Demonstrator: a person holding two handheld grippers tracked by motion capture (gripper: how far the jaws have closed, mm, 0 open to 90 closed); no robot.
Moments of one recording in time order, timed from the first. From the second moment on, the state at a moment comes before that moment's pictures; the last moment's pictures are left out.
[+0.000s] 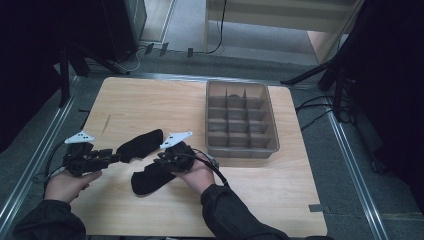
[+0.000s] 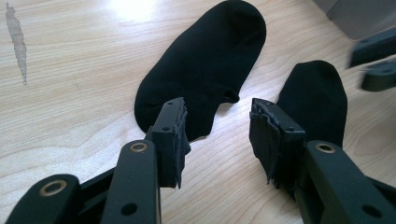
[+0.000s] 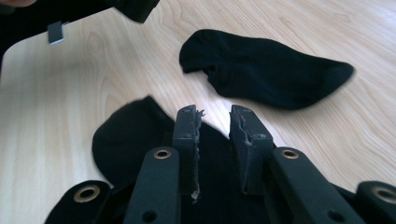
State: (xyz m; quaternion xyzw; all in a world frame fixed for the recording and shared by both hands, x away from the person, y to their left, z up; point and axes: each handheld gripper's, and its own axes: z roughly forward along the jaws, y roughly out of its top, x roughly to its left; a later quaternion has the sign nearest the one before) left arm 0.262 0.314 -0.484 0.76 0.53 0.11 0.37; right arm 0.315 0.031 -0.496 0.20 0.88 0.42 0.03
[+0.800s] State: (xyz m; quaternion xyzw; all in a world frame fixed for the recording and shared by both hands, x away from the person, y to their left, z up) left arm 0.265 0.324 -0.485 0.74 0.54 0.11 0.37; right arm 0.343 0.110 -0.536 0.21 0.90 0.37 0.04
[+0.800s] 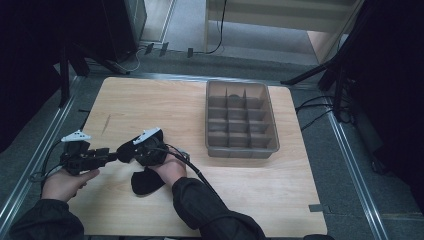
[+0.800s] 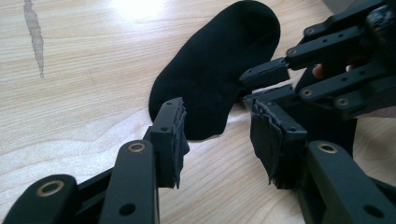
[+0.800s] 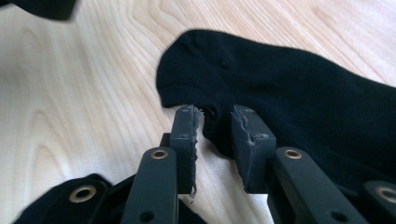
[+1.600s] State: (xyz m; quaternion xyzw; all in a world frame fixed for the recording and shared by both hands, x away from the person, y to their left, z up) left arm 0.271 0.321 -0.485 0.74 0.54 0.11 0.37; right arm 0.345 0.103 -0.502 0.20 0.91 0.36 0.05
